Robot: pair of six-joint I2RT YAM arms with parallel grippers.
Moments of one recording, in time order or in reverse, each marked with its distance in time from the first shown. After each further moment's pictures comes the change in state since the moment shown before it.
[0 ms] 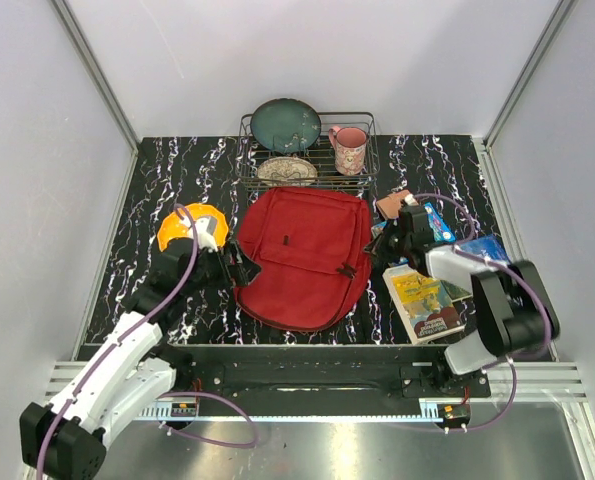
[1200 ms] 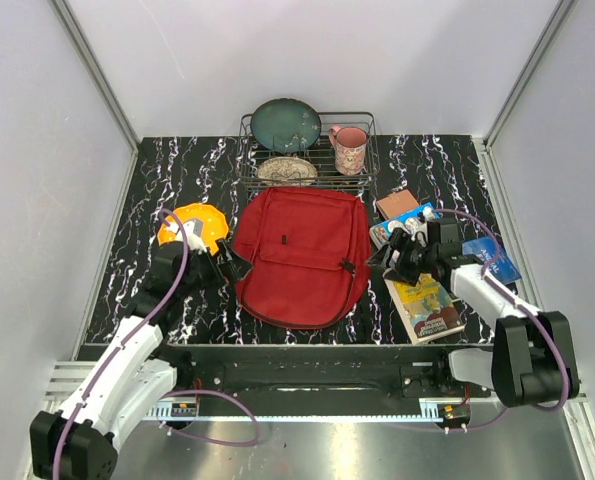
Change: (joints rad) left arm 0.116 -0.036 -0.073 0.039 0.010 -0.061; right arm -0.161 -0.389 -0.169 -0.297 -0.321 -0.072
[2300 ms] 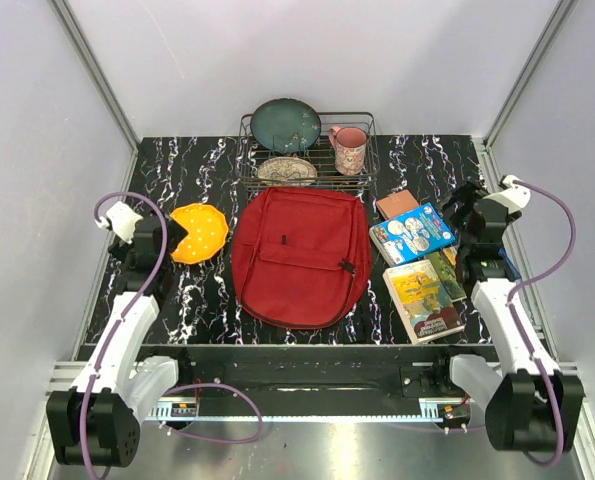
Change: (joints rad) left arm 0.207 0.195 0.152 0.145 -0.800 -0.010; right arm -0.138 -0.153 0.101 0.401 0.916 -0.198
